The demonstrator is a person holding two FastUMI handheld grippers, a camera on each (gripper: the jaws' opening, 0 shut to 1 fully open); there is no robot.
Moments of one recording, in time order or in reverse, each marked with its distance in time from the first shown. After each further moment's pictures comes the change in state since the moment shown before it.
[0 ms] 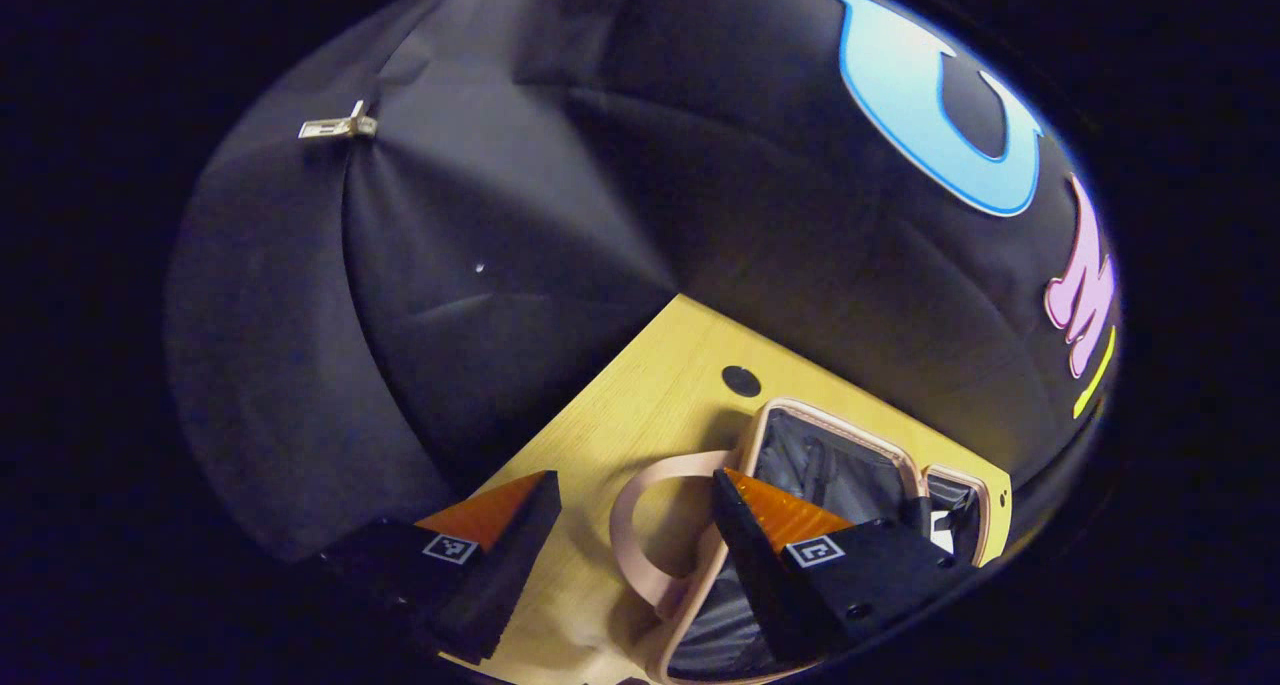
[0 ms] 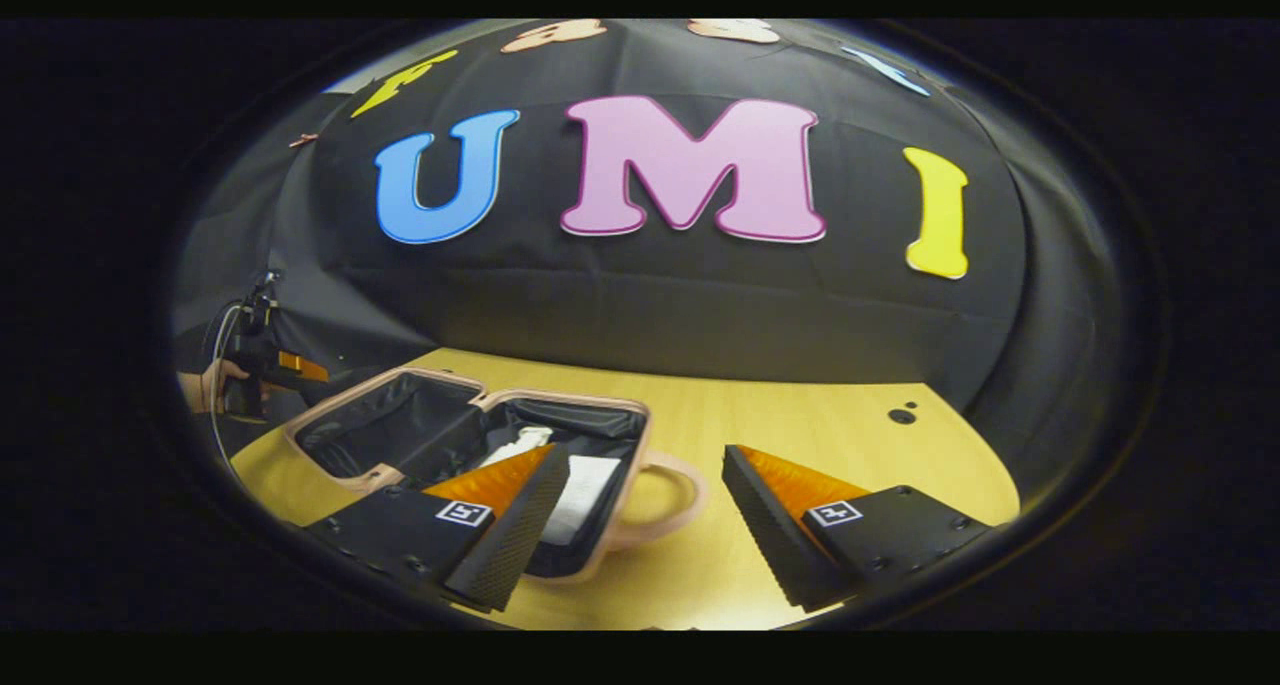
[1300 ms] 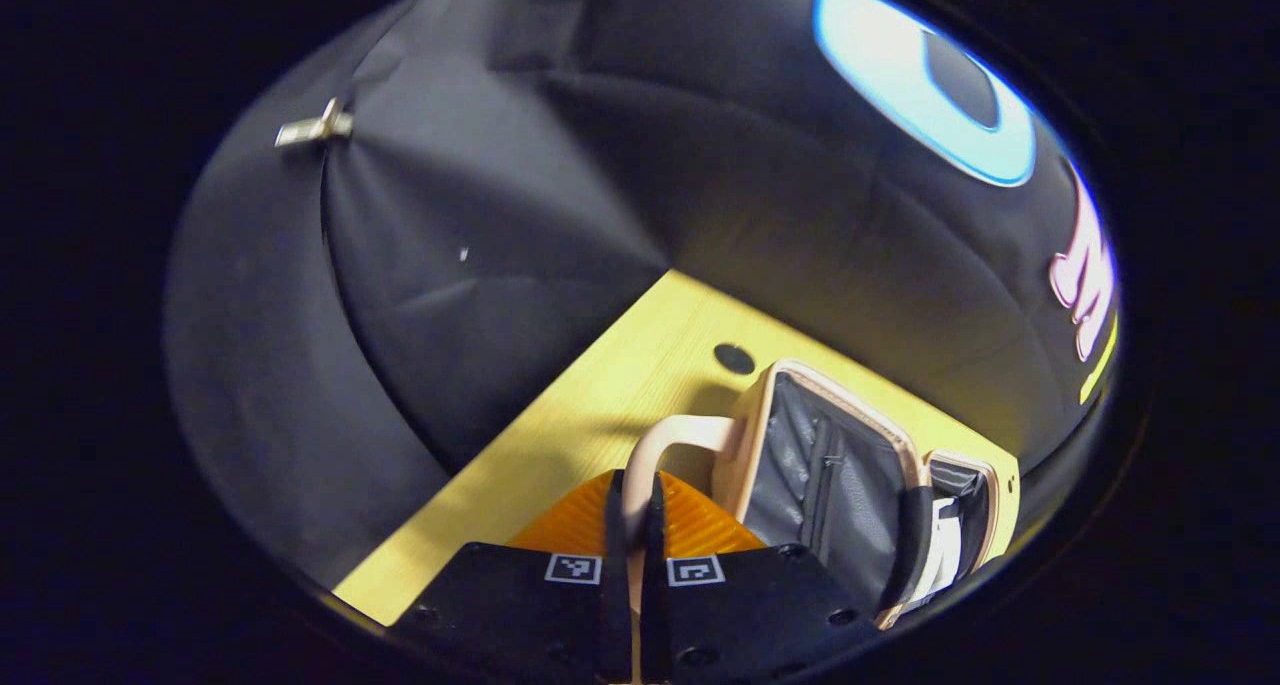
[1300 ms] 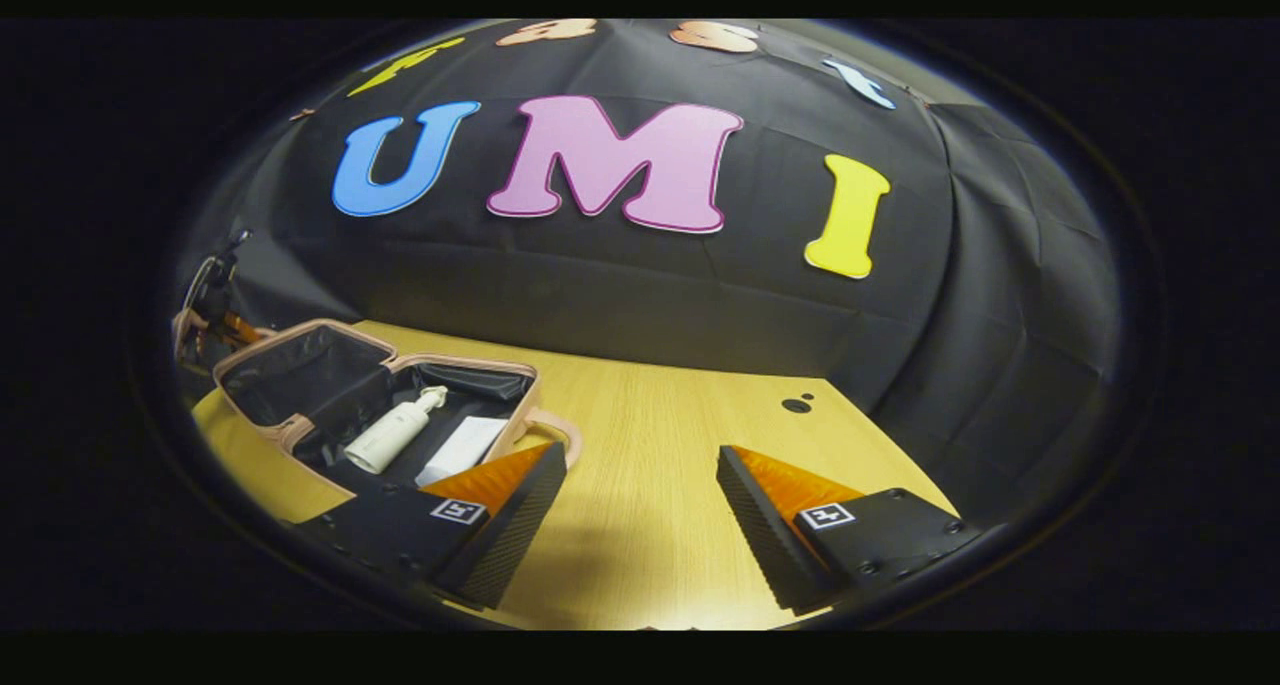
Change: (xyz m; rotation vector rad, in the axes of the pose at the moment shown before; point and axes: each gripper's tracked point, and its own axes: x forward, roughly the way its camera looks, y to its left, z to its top) left arm -0.033 -0.047 0.028 0.182 -0.096 -0.024; right arm -0.039 -0.077 -0.032 -0.073 0.016 -0.190
